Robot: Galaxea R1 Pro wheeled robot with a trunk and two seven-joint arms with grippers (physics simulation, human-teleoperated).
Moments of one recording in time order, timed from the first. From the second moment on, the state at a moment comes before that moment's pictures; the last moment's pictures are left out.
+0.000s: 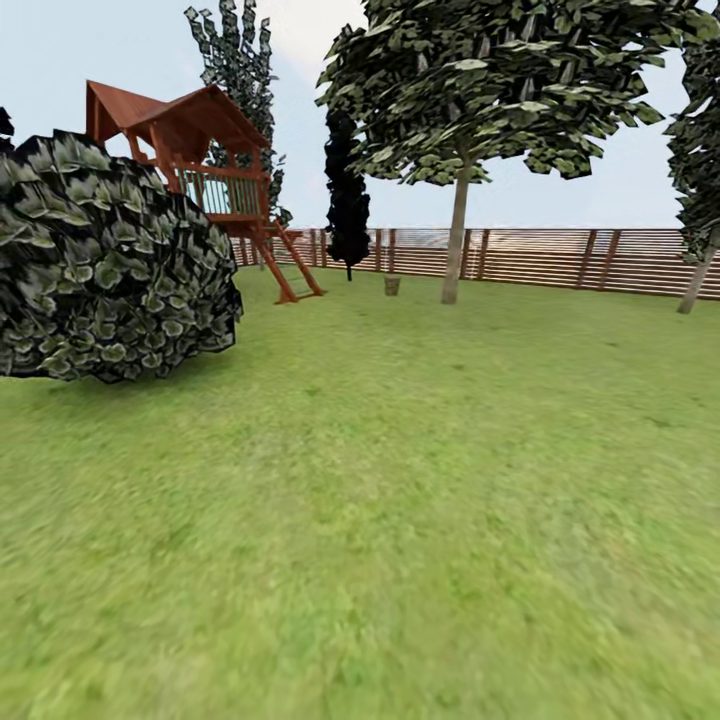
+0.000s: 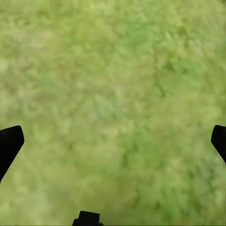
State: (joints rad) left arm -0.01 0.00 0.00 -0.42 0.17 -0.33 0.01; right arm -0.22 -0.05 -0.02 -0.16 -0.05 -0.59 -0.18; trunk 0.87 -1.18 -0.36
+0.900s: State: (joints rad) left arm -0.01 -0.01 0.00 -0.40 0.17 -0.33 0.01; right arm -0.22 -0.10 -0.01 -0.13 -0.05 -0.59 -0.18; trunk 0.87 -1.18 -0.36
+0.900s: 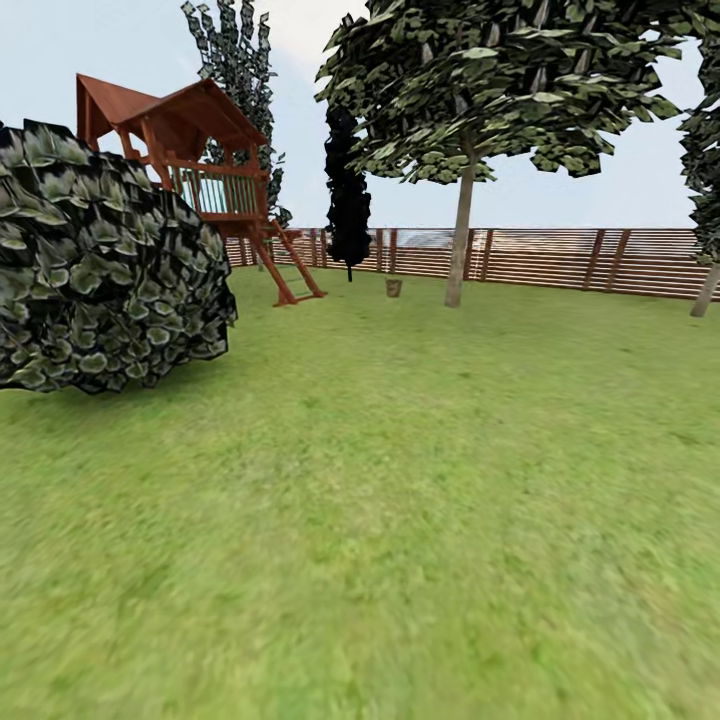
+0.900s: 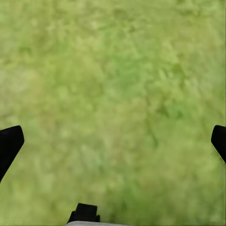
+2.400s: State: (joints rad) left arm -0.01 -0.01 0.00 -0.40 0.17 -0.33 0.01; right arm -0.22 -0.10 -0.01 -0.13 -0.05 -0.59 -0.17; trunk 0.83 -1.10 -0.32
